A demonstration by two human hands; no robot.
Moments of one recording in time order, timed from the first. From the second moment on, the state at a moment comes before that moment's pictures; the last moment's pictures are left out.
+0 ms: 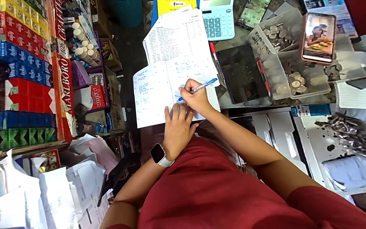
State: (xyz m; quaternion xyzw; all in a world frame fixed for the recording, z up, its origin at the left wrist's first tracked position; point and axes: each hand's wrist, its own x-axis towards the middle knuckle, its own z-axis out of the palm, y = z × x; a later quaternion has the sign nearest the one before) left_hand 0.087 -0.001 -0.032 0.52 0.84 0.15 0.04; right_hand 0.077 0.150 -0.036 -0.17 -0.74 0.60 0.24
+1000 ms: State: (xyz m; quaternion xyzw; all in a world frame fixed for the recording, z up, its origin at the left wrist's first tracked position) left_hand 0.086 -0.002 -0.029 0.51 0.84 0.16 0.07; right_hand 0.077 0.148 -0.040 -0.12 -0.78 0.54 0.28
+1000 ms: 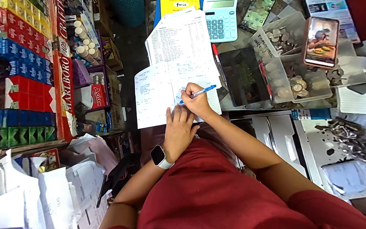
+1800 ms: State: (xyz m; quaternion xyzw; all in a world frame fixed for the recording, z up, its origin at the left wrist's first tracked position) left_hand 0.091 0.003 -0.025 0.50 0.84 0.18 0.07; right_hand 0.081 0.149 -0.043 -0.10 -0.79 0.54 0.25
